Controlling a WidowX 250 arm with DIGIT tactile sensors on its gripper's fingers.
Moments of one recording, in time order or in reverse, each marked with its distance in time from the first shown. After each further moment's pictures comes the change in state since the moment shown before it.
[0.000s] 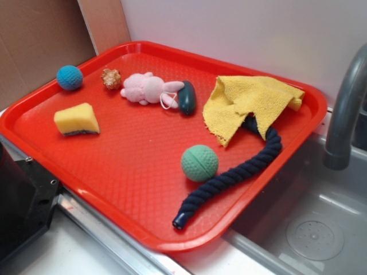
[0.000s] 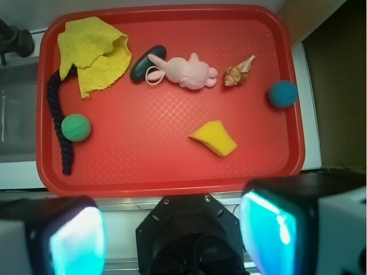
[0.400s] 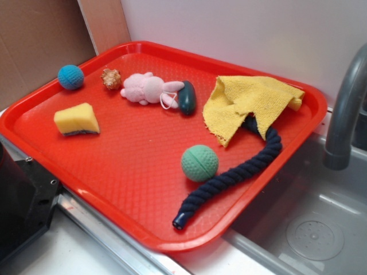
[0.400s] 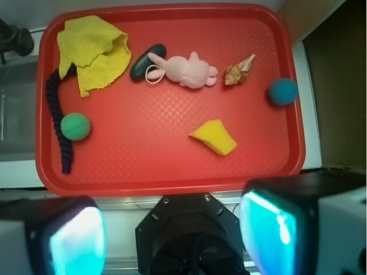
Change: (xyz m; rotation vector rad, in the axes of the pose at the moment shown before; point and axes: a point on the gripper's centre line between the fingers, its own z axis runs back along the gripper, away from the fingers) arm -0.001 0.001 -0.004 0.005 0.012 -0.007
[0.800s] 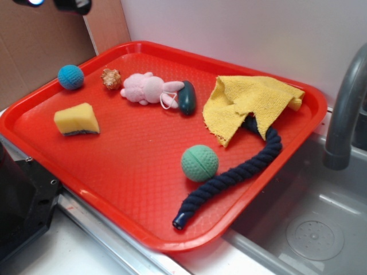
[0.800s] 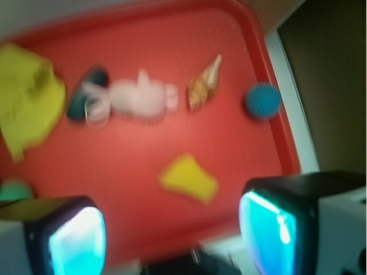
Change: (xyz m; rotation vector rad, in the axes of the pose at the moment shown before) arm 0.068 0.058 -0.066 0.067 -0.007 0.316
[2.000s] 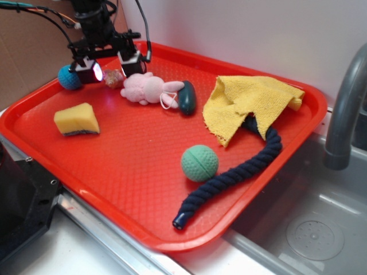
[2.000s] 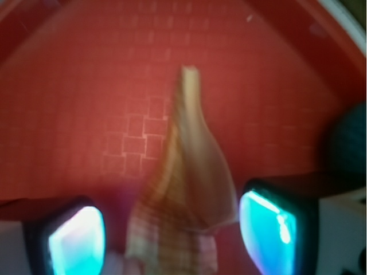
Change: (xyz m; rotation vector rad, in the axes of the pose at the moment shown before) arm 0.066 0.036 -0.163 -0.030 0.050 0.392
